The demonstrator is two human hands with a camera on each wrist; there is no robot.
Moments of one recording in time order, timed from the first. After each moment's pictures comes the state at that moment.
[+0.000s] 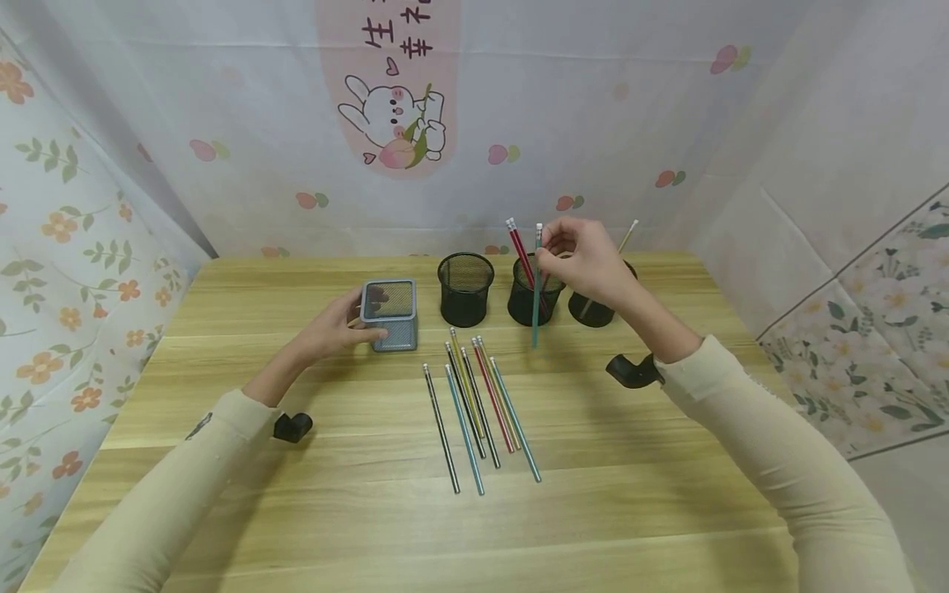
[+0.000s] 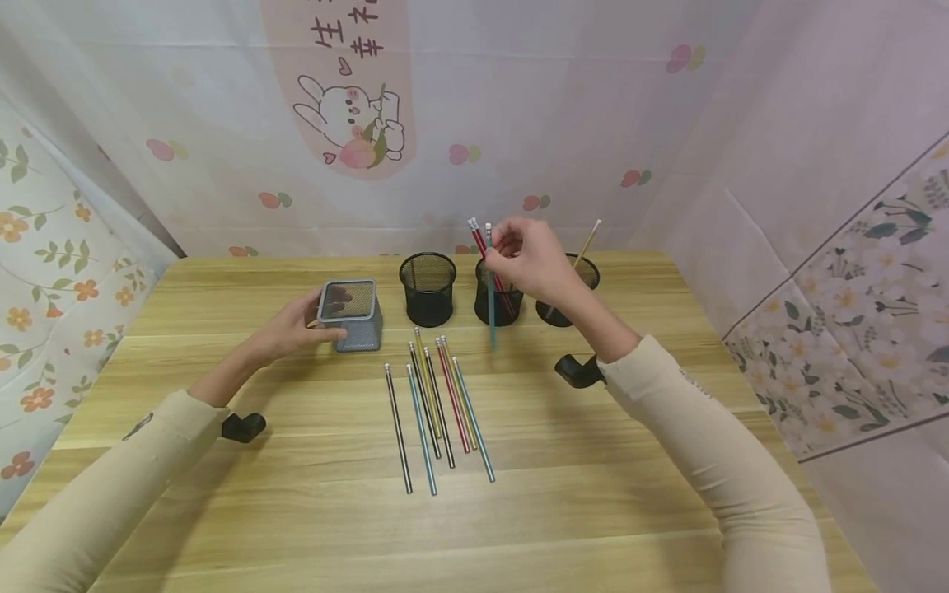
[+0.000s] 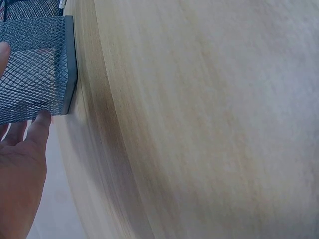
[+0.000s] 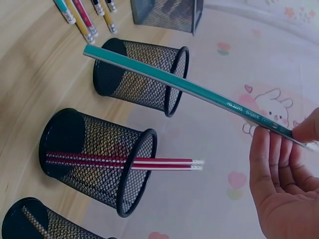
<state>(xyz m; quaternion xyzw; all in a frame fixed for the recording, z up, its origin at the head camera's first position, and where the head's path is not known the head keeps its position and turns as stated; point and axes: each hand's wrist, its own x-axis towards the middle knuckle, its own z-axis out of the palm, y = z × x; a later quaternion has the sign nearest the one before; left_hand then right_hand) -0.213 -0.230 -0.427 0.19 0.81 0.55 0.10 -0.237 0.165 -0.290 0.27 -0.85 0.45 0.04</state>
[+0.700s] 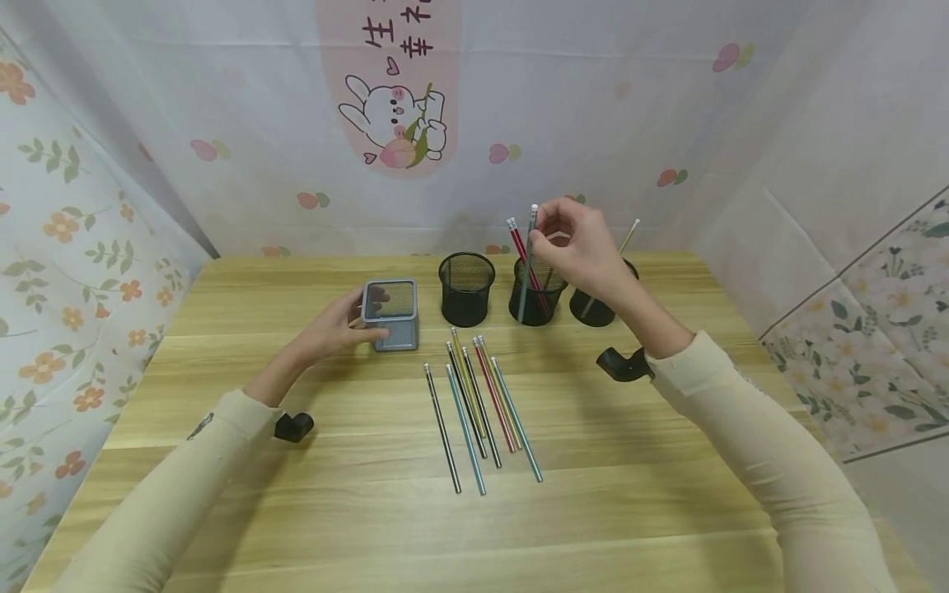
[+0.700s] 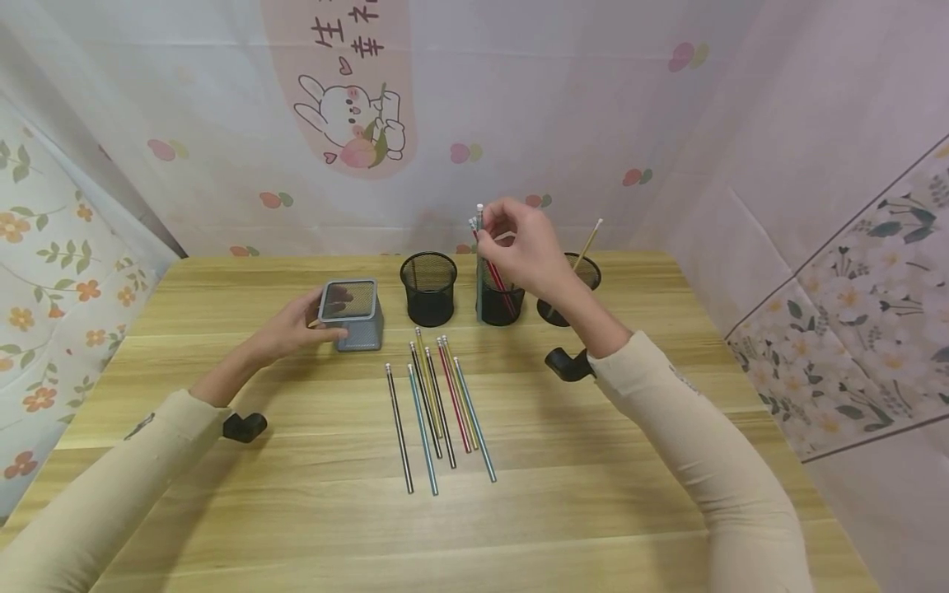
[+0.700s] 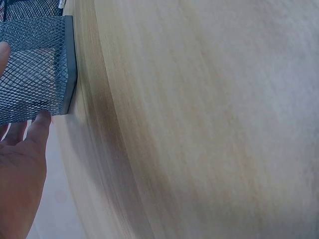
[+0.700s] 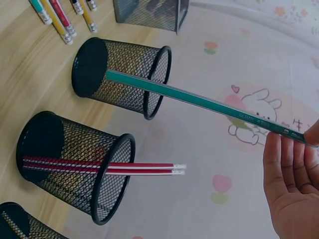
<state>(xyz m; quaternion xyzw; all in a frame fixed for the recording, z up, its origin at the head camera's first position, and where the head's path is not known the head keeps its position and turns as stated) -0.213 -0.230 -0.427 0.19 0.81 0.55 0.10 -0.241 0.152 -0.285 0.31 -0.81 0.49 0.10</state>
